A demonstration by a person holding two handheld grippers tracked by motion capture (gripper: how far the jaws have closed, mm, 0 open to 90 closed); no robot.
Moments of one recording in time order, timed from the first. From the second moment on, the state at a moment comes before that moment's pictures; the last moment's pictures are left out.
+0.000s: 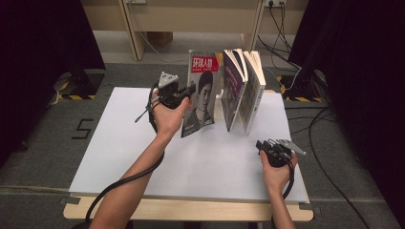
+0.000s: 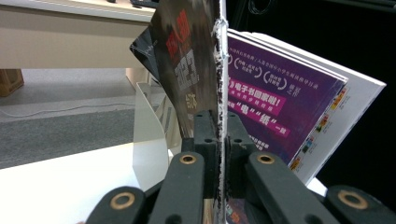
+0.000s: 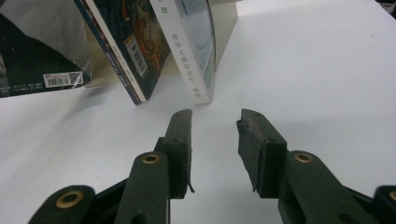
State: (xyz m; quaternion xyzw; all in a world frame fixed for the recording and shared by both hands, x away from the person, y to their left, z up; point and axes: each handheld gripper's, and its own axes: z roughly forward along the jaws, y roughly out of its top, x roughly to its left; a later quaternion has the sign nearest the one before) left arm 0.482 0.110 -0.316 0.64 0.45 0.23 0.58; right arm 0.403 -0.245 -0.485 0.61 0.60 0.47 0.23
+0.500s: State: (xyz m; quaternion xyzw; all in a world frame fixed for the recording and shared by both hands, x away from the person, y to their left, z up) left arm 0.497 0.098 -0.309 0.63 0.45 0.24 0.58; right arm 0.404 -0.245 -0.488 0.61 0.60 0.47 0.23
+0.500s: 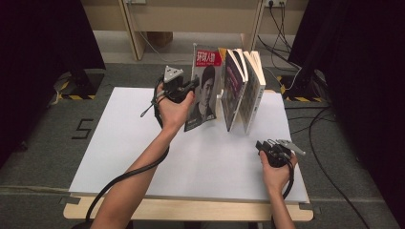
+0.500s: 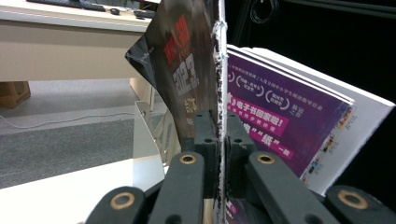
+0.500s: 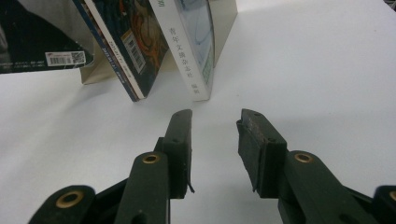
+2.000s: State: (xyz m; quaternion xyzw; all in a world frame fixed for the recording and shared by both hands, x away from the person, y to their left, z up) left arm 0.526 0.076 -0.329 0.59 0.45 0.29 0.60; right arm 0.403 -0.246 -0.483 0.60 0.60 0.47 0.25
